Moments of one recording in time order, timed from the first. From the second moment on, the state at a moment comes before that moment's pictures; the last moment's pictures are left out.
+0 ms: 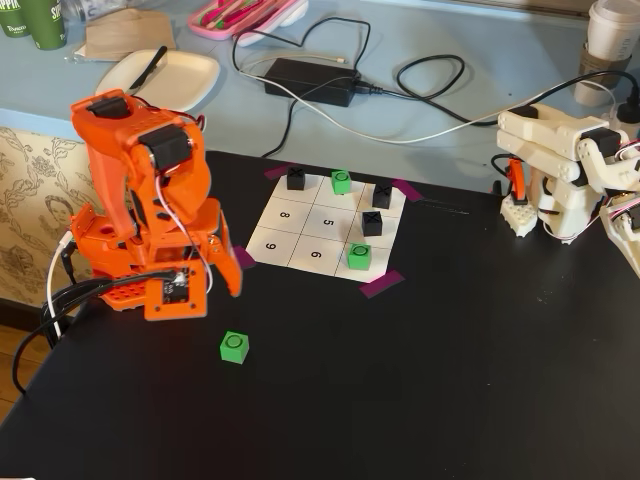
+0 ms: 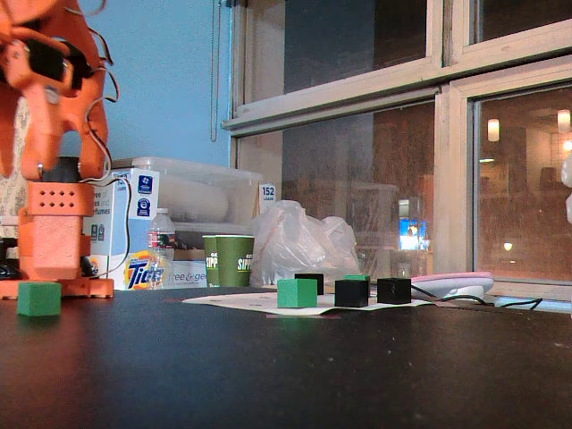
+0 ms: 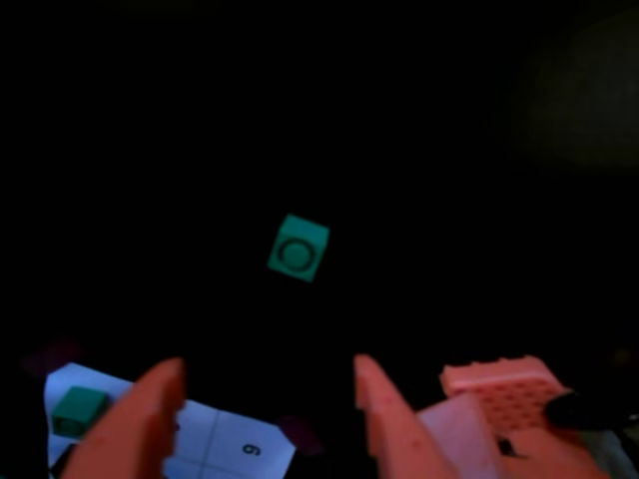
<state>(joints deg) 38.2 123.5 100.5 90.9 -50.5</state>
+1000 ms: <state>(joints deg) 32.7 107.5 110.7 74.0 -37.4</state>
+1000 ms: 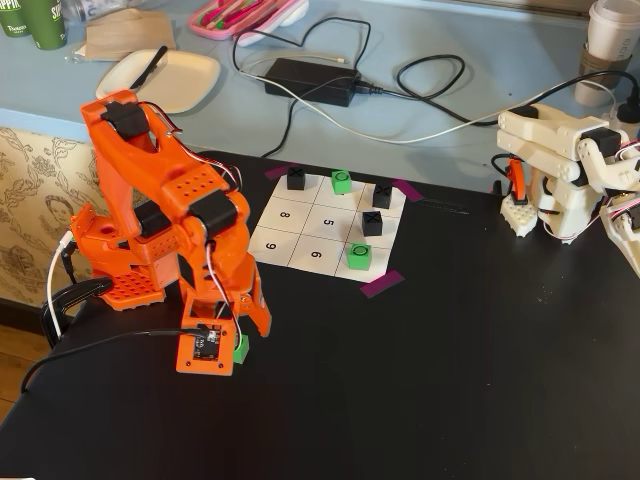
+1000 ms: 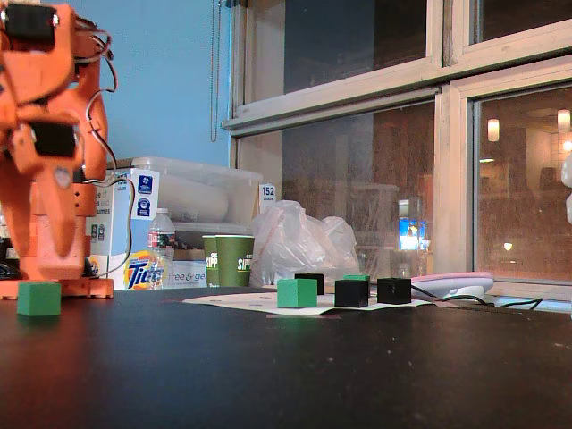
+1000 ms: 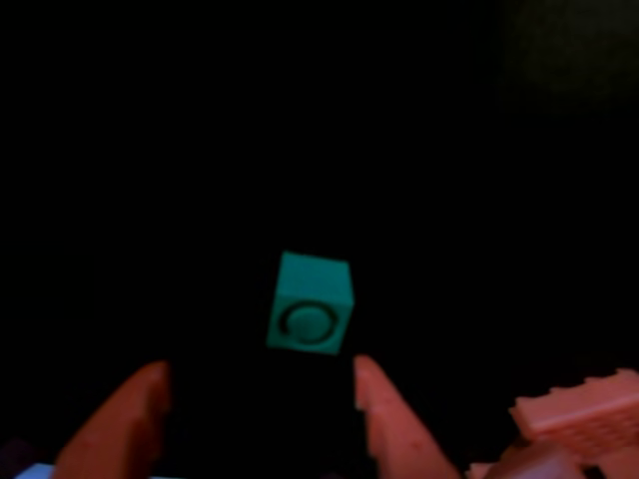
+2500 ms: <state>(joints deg) 38.4 112.1 116.8 74.3 -43.0</state>
